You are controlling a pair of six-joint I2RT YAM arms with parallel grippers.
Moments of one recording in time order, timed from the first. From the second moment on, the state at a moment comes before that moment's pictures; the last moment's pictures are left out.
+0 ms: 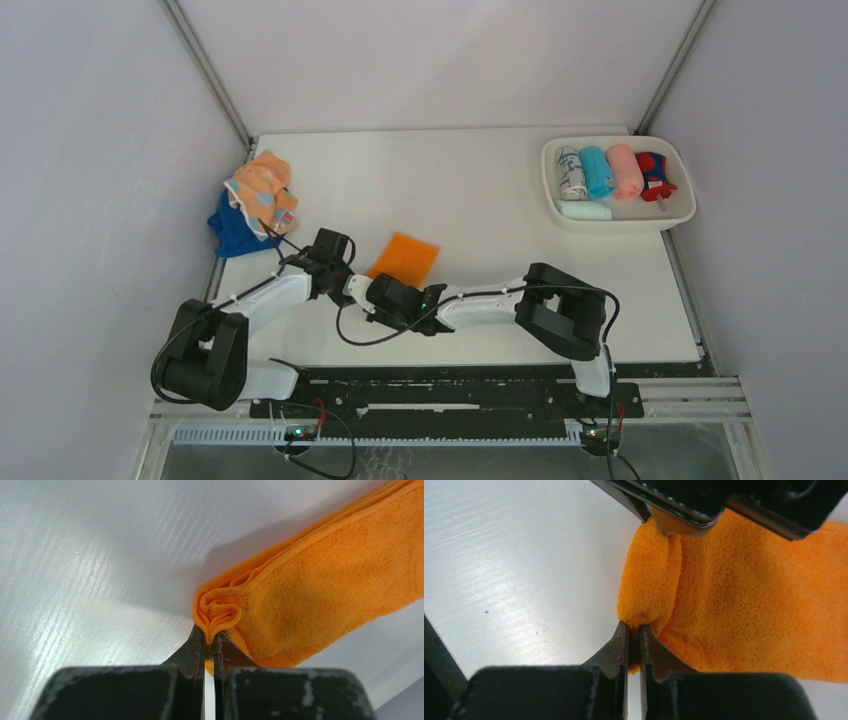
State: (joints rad) left arm -0.34 1.33 0.63 -0.45 0.01 -1.06; right arm 1.21 1.96 1.19 -0.10 0.19 -0.12
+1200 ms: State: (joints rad) left arm -0.26 0.98 0.38 -0.23 0.22 -1.13; right arm 0.65 2.22 0.98 0.65 -1.09 0.97
